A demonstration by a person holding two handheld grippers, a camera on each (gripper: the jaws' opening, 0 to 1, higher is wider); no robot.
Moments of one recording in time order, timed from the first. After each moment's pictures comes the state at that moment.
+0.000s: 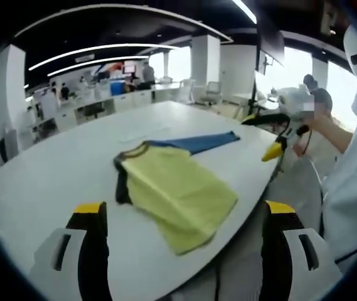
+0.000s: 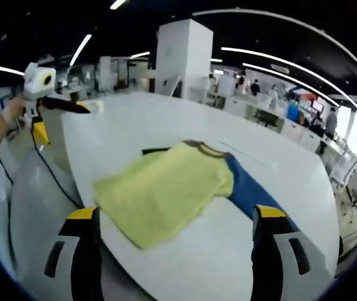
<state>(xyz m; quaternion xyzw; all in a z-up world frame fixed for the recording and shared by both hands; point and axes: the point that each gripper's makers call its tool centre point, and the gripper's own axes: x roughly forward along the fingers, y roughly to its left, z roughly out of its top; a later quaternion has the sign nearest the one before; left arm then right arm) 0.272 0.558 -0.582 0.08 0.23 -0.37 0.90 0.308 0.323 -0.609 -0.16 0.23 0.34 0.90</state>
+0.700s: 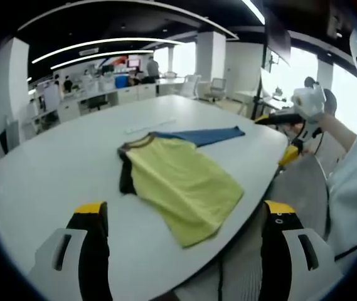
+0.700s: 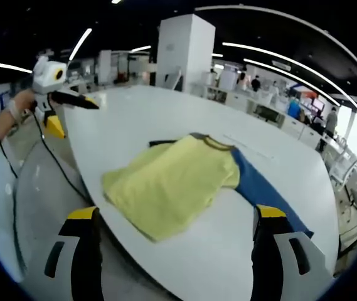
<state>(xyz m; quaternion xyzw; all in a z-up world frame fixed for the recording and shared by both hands) 0.280 0.575 -0.604 0.08 0.25 -0.35 0.90 0.286 0.329 -0.620 -0.17 0.25 0.34 0.89</state>
